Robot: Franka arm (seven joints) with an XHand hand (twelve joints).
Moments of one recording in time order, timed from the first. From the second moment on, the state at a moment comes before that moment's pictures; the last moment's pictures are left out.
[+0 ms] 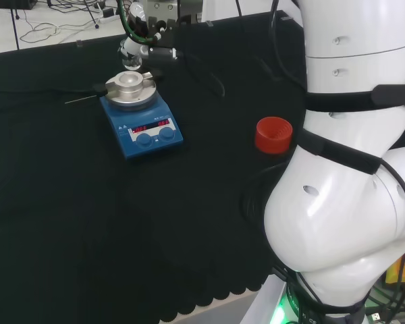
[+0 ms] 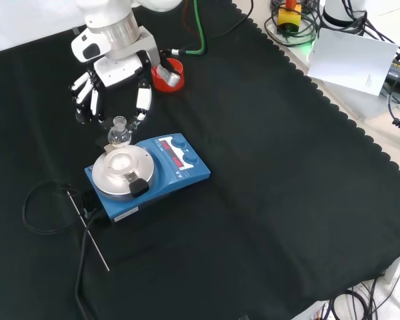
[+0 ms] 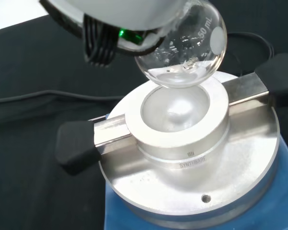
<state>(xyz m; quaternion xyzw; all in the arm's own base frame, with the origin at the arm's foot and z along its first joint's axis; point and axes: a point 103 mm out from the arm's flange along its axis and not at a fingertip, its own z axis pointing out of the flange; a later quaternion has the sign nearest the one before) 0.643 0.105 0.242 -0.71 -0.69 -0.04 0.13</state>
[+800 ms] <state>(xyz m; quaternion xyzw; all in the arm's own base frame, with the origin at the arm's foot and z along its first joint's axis) 0.658 0.107 0.213 -0.70 -0.70 -0.02 0.15</state>
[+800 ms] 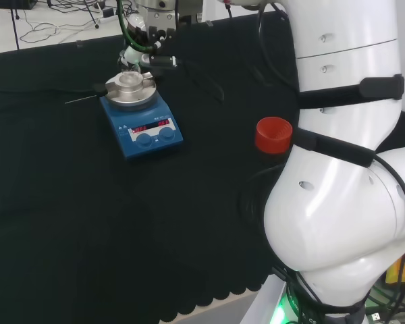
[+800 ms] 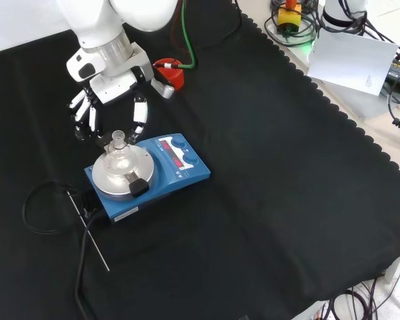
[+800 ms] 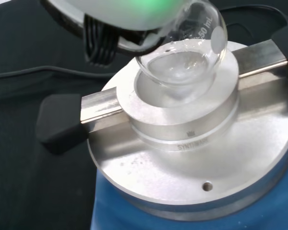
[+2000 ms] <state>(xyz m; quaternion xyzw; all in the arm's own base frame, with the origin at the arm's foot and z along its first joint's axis) 0.667 0.114 0.197 -0.69 -0.71 -0.01 0.15</state>
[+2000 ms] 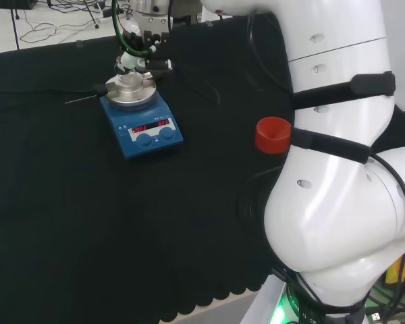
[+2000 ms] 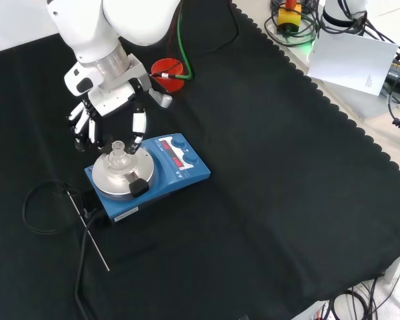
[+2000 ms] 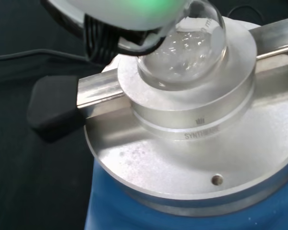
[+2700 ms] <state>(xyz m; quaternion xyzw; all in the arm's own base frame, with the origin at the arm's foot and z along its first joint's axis) 0.663 0.099 0.197 -0.69 -0.71 -0.02 0.17</state>
